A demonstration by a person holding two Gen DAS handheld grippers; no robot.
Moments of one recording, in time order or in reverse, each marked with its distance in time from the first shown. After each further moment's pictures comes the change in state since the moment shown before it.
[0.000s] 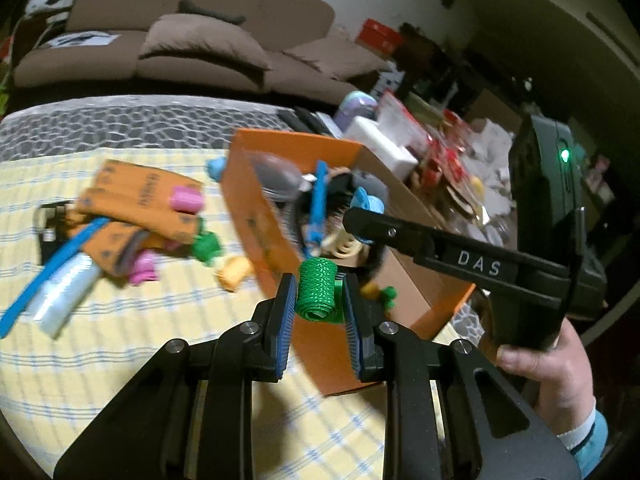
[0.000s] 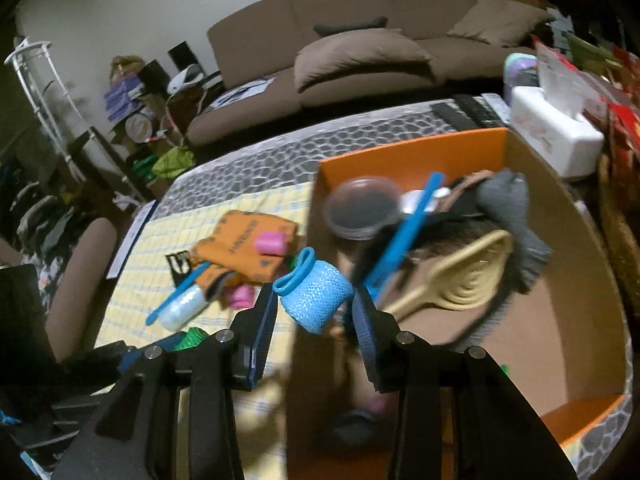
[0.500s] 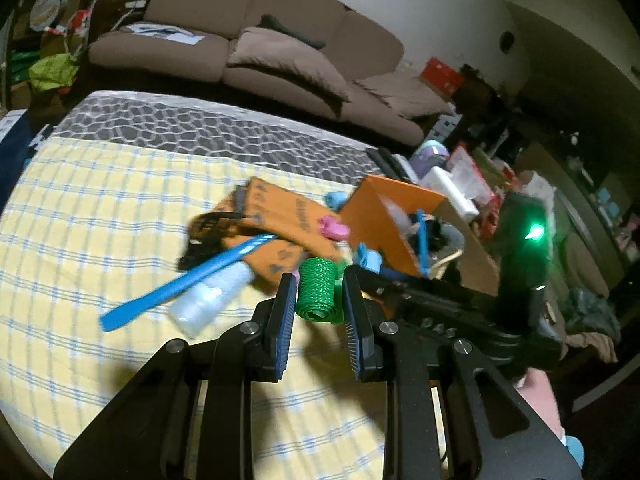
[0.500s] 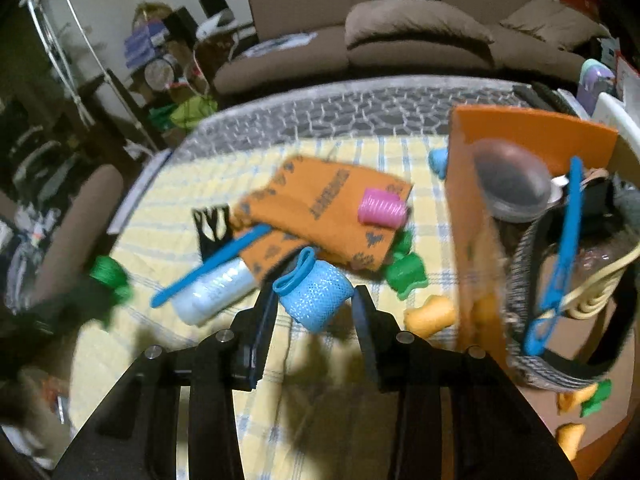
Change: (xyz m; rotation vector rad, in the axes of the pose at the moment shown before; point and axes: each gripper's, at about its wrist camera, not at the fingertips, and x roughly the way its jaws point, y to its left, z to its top) left arm -0.082 0.111 0.004 -0.168 -0.100 0.130; right arm 0.093 0.092 -0.014 -0.120 0.105 0.047
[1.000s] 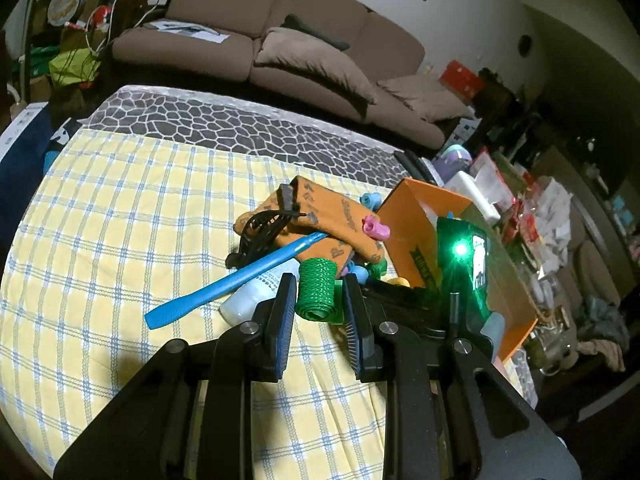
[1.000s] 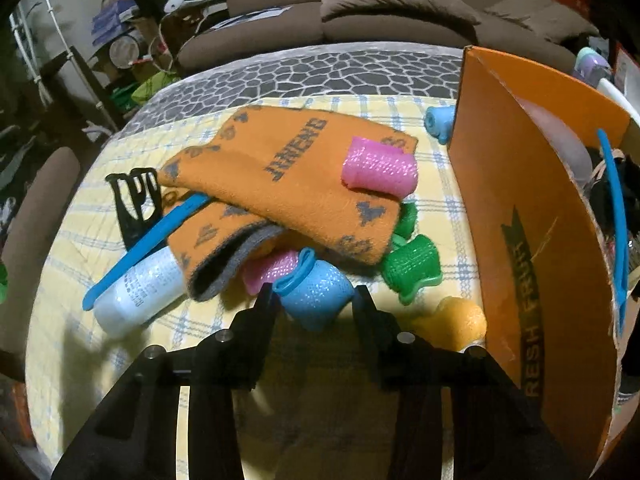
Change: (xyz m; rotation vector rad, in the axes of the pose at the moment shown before) left arm -0.015 0.041 0.000 -0.029 0.000 0.076; right arm 0.074 -0.008 -0.010 0.001 0.085 -0.131
